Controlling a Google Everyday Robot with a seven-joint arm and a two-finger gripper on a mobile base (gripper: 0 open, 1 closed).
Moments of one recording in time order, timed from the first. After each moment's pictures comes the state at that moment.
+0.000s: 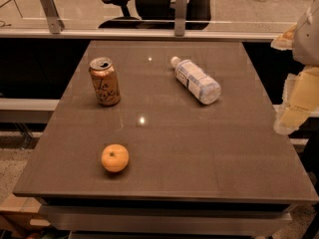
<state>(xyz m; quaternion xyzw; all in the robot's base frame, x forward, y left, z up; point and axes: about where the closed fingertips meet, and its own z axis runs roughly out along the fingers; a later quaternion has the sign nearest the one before) 0.438 -0.217 0.977 -0.60 0.78 -0.04 0.16</state>
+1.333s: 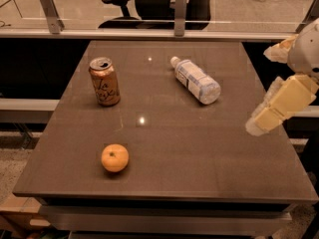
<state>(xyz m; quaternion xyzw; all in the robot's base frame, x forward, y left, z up) 0.433 -0.182 0.971 -0.53 0.80 0.08 0.26</state>
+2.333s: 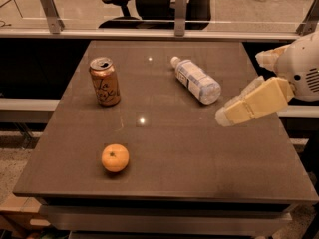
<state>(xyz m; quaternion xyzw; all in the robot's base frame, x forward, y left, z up) 0.439 -0.151 0.976 -0.41 0.81 0.16 0.38</state>
